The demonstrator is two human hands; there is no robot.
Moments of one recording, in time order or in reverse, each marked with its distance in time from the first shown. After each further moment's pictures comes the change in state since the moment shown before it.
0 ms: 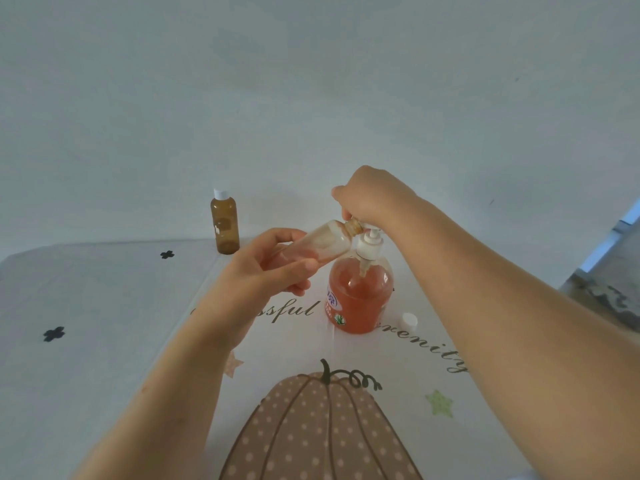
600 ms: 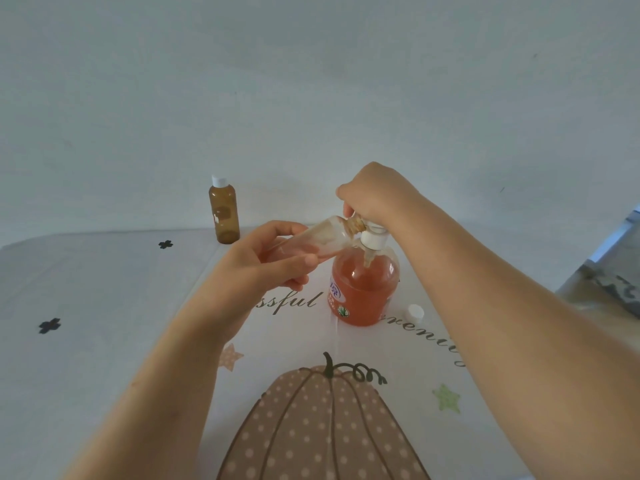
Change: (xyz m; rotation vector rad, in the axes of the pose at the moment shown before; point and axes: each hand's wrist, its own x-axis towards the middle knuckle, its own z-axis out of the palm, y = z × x) left_hand 0.000 -0.001 -0.004 0.037 -0.014 -0.028; right_hand 0.018 0.014 0.022 0.091 -0.013 0.031
